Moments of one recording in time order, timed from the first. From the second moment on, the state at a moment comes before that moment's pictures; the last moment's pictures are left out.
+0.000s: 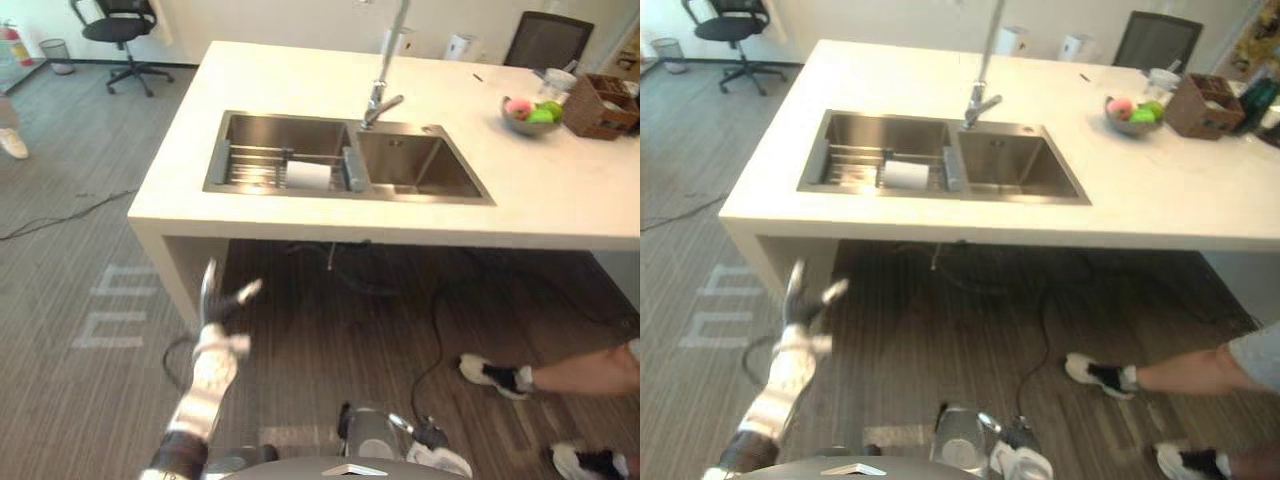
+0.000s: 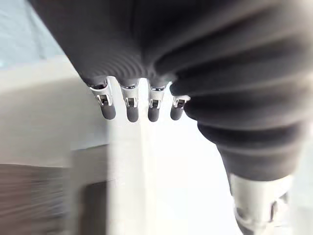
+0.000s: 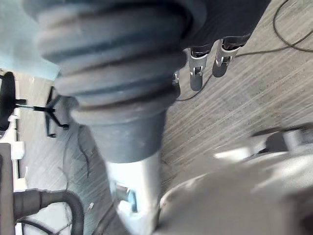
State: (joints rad) left arm -0.04 0.09 -0.19 0.09 0.17 -0.15 0.45; right arm 0.17 -0.07 -0.21 0.99 0.16 -0.08 -0.07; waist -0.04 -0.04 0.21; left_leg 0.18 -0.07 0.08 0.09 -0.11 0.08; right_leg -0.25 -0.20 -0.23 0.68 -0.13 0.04
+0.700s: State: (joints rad) left arm -0.16 0.09 -0.56 -0.17 0.30 -0.01 0.02; right arm 0.21 -0.19 -0.22 1.09 0.15 0.20 0.09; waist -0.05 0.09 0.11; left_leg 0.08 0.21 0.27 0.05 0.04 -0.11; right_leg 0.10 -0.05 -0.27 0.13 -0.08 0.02
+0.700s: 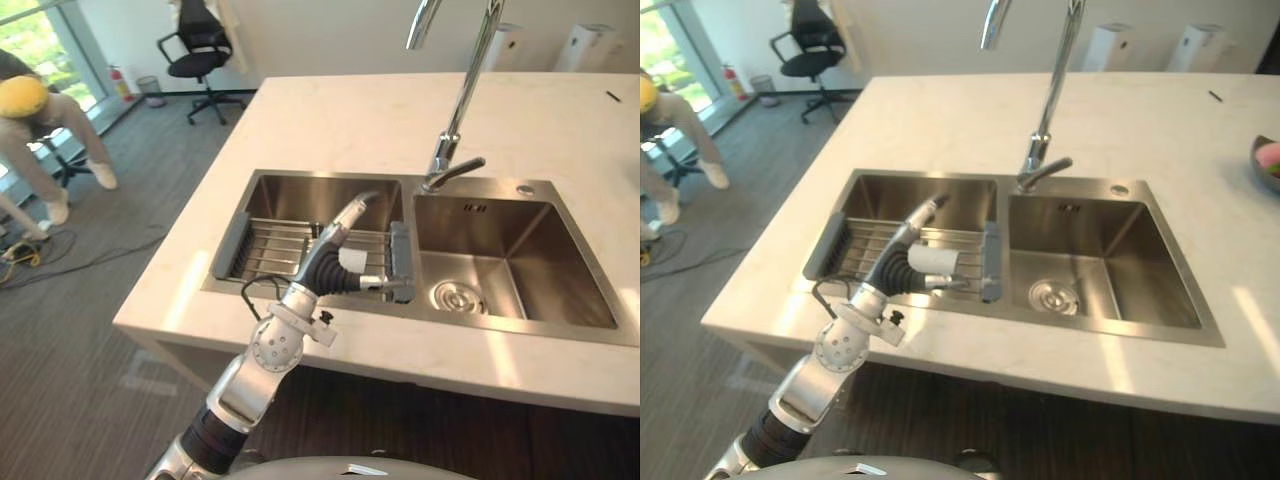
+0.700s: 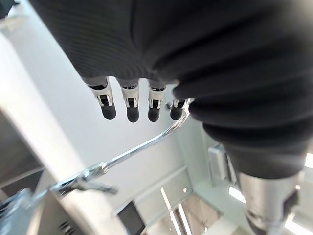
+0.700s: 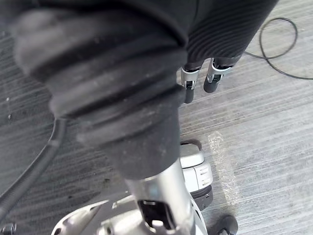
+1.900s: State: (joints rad) left arm -0.62 0.33 -0.73 0.33 0.57 0.24 -0.06; right arm 0.21 -0.15 -0.19 1.08 0.07 0.13 0.04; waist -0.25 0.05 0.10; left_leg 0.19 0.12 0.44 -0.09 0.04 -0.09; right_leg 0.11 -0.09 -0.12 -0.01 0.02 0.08
